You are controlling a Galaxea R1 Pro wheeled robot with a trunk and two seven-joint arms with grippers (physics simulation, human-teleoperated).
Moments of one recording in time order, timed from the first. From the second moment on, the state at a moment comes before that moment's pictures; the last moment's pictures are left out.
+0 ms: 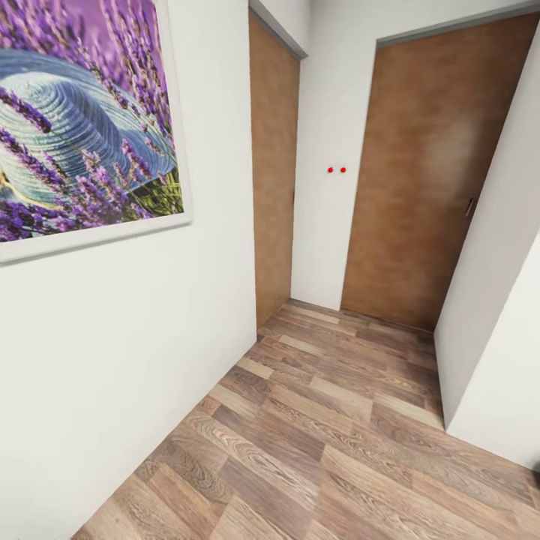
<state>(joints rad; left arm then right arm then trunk) 0.00 -0.02 0.00 -0.04 0.00 0.01 0.00 0.00 0.00 0.00 0.00 0.00 0.01 0.01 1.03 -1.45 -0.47</state>
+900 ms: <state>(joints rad) 0.00 -0.02 0.00 -0.04 0.00 0.01 0.00 0.00 0.00 0.00 0.00 0.00 0.01 0.01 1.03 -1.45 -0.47</state>
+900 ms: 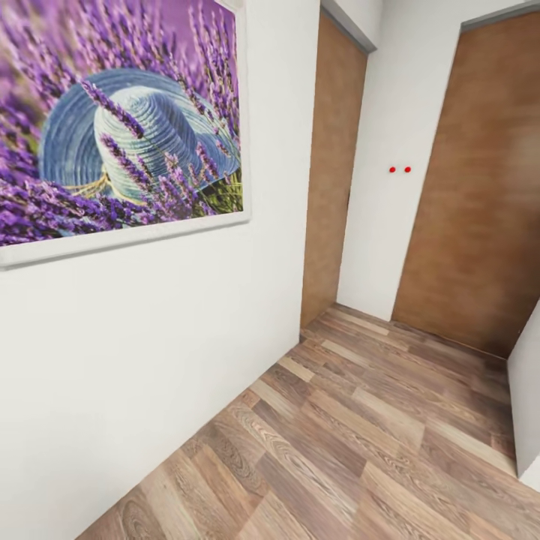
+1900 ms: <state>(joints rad) 0.00 -0.02 0.00 -0.04 0.00 0.01 0.00 0.00 0.00 0.00 0.00 0.00 0.01 0.01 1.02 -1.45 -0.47</state>
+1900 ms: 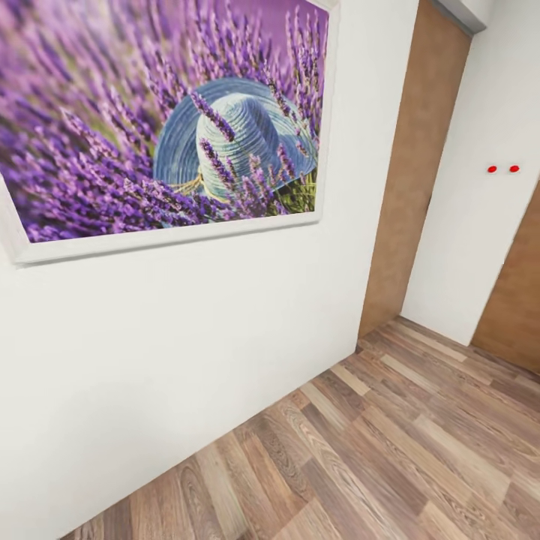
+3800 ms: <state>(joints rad) 0.00 -0.01 0.00 -0.10 0.00 -0.03 0.00 0.00 0.00 0.00 0.00 0.00 0.01 0.01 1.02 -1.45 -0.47</state>
